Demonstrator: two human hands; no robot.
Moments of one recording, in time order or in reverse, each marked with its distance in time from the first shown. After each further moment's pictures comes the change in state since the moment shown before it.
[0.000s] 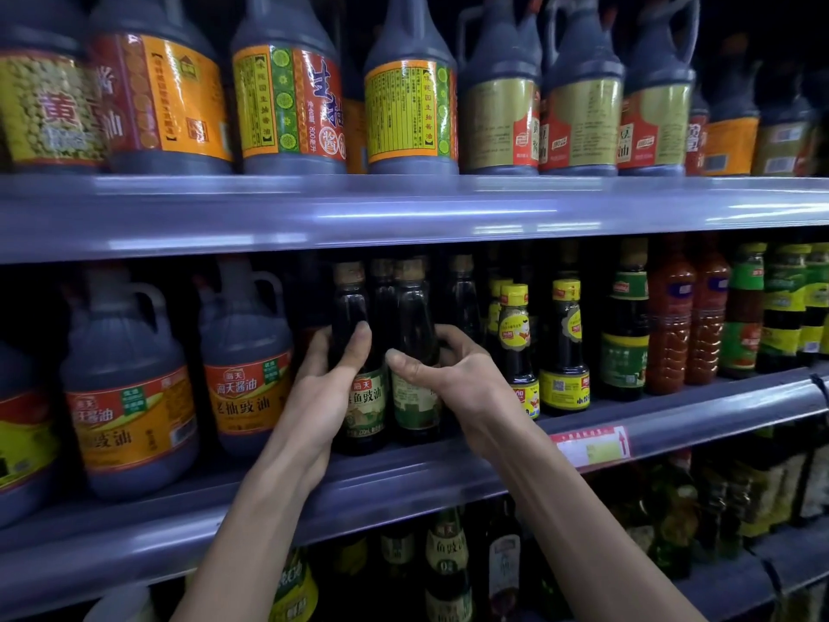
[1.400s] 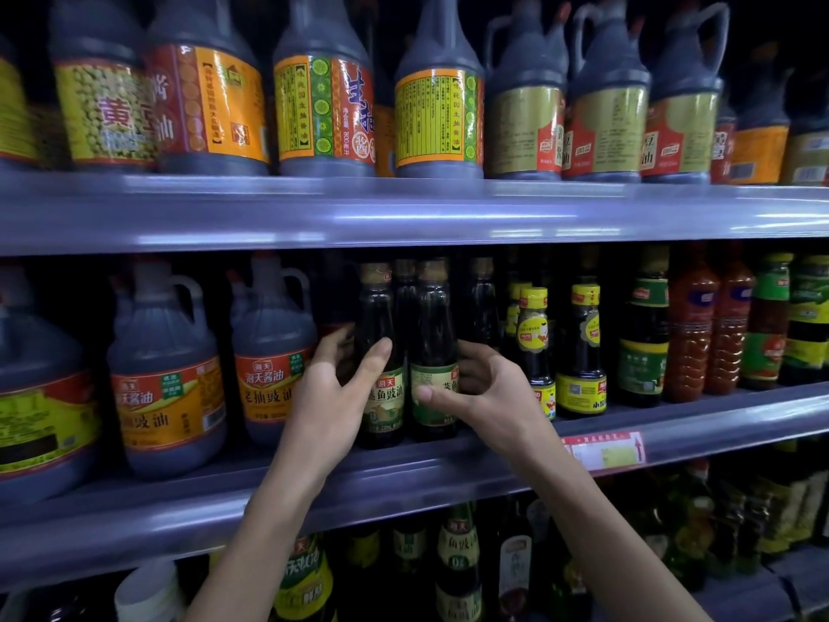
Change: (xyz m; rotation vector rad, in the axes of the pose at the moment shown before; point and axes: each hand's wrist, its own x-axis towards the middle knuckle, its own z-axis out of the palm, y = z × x) left_hand -0.021 0.009 -0.016 0.435 0.065 0.164; right_hand -0.022 0.008 -0.015 -0.273 -0.007 -0.156
